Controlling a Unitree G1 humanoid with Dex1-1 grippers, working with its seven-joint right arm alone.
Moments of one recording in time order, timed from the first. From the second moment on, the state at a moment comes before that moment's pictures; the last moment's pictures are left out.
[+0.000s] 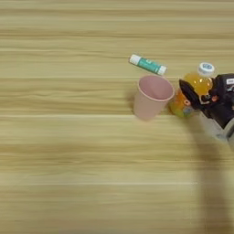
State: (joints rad) arm -0.14 -0.43 -0.33 0.07 0.27 0.27 0.44
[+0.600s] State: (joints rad) arm -0.19 -0.45 -0.33 0.07 0.26 0.27 0.44
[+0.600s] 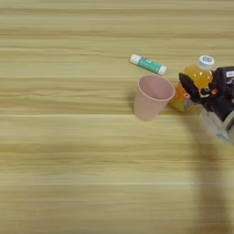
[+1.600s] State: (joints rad) arm -0.43 -0.45 -0.19 -0.04 0.20 0.34 0.42
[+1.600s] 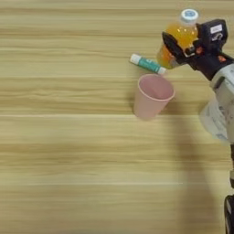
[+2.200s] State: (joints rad) arm -0.53 -0.29 -0.03 -0.01 0.17 0.34 0.42
